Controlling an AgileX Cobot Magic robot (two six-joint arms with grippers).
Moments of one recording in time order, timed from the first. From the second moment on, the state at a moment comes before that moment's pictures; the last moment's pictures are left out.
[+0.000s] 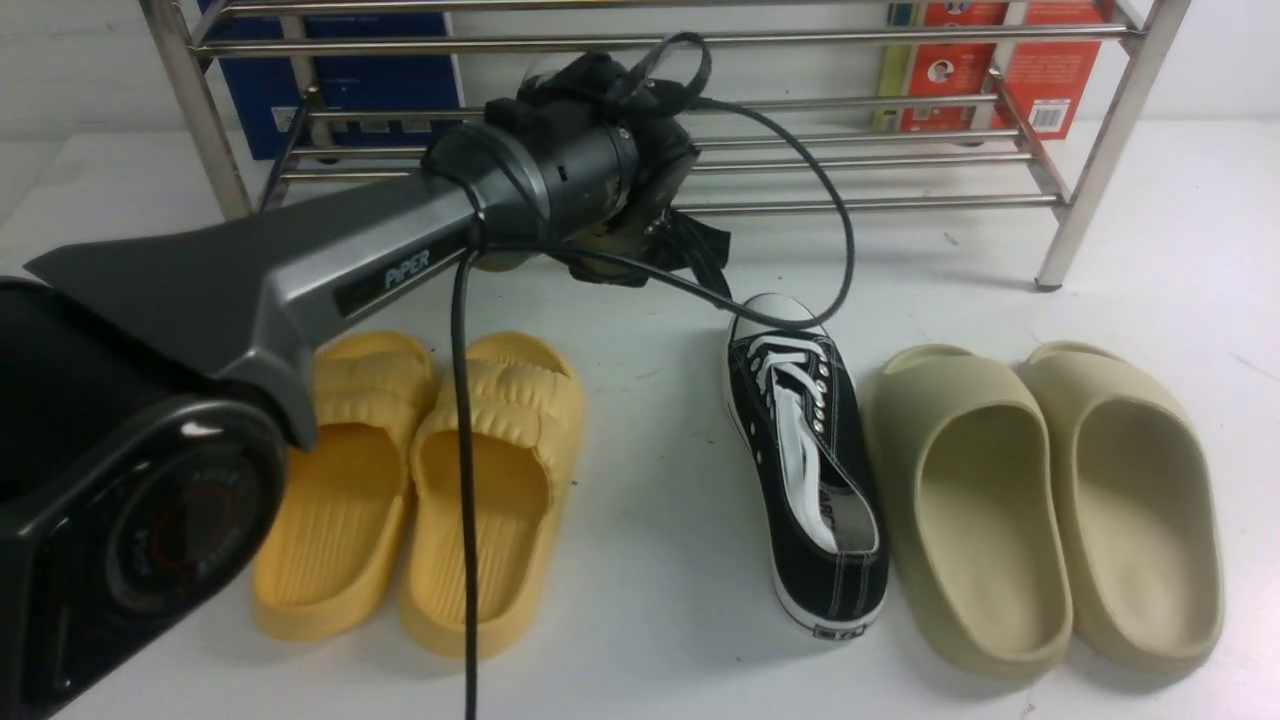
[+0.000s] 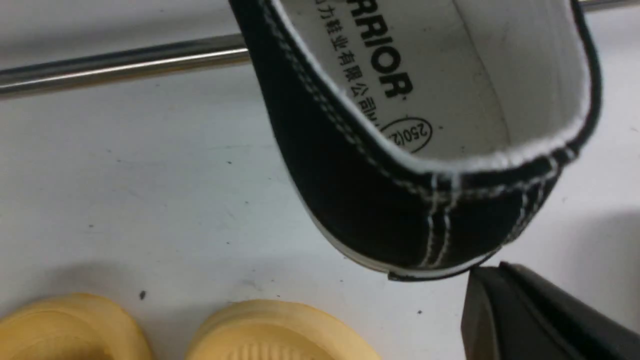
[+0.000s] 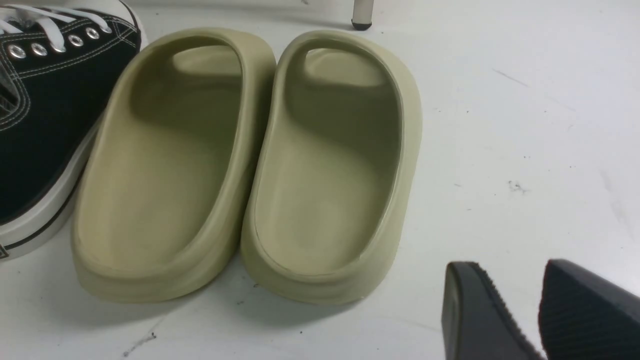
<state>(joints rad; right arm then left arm) -0.02 -0.01 0.01 0.04 0.39 -0.03 -0.57 2.14 -1.82 0.51 0.77 -0.73</state>
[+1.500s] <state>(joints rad) -0.02 -0.01 0.01 0.04 0.39 -0.03 -0.57 1.16 -0.99 0.18 0.74 -0.56</state>
